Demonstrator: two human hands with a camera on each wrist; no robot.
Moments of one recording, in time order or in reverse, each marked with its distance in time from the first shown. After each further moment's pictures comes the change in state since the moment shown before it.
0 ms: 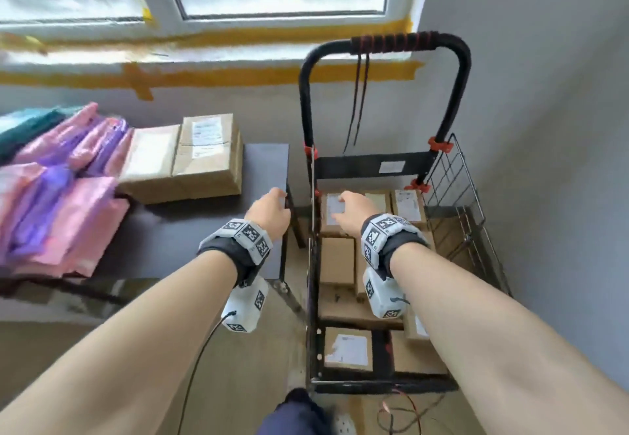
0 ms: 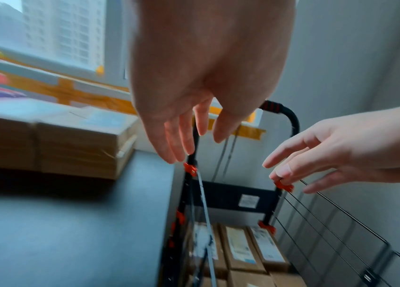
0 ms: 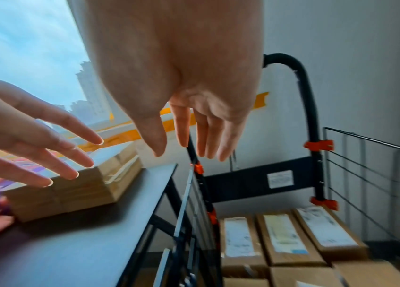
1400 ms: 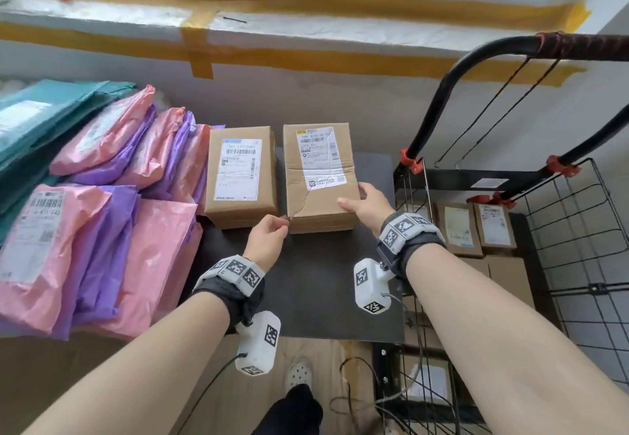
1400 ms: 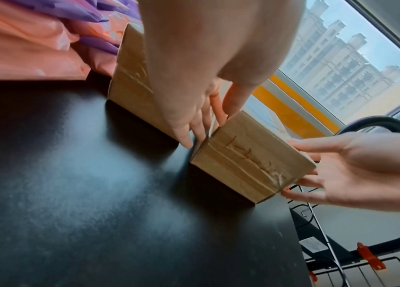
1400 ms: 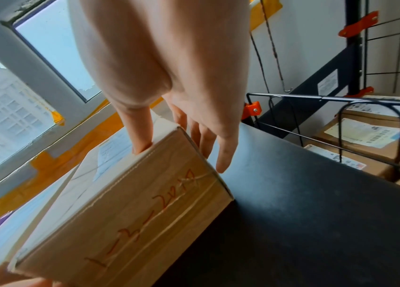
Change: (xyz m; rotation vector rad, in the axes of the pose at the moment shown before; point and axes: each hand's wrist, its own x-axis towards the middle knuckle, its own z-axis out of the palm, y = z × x) left_hand 0.138 -0.236 -0.097 -0.713 -0.023 -0.298; right_hand 0.189 -0.193 0.122 0.655 0.005 0.187
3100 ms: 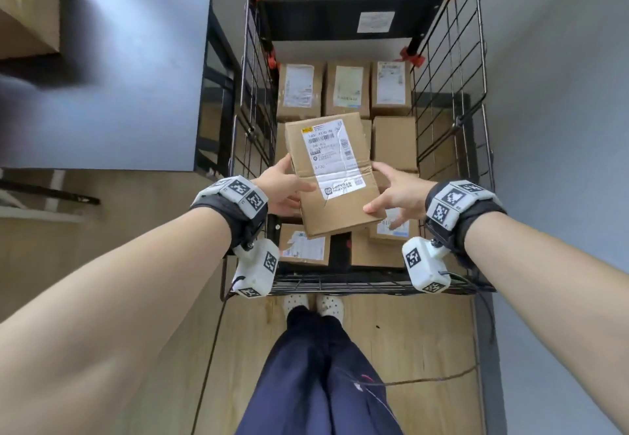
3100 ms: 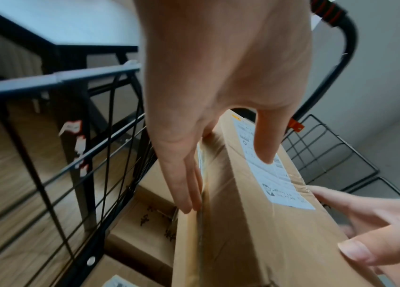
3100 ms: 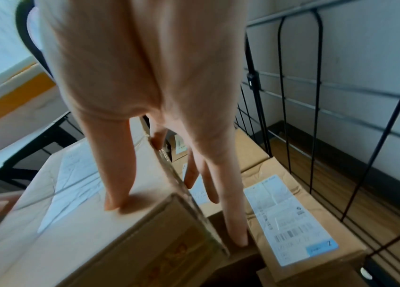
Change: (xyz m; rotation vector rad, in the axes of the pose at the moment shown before) left_hand -0.184 -0.060 0.374 0.165 -0.430 -0.365; right_hand -0.128 0.337 -0.326 -0.109 -0.452 0.409
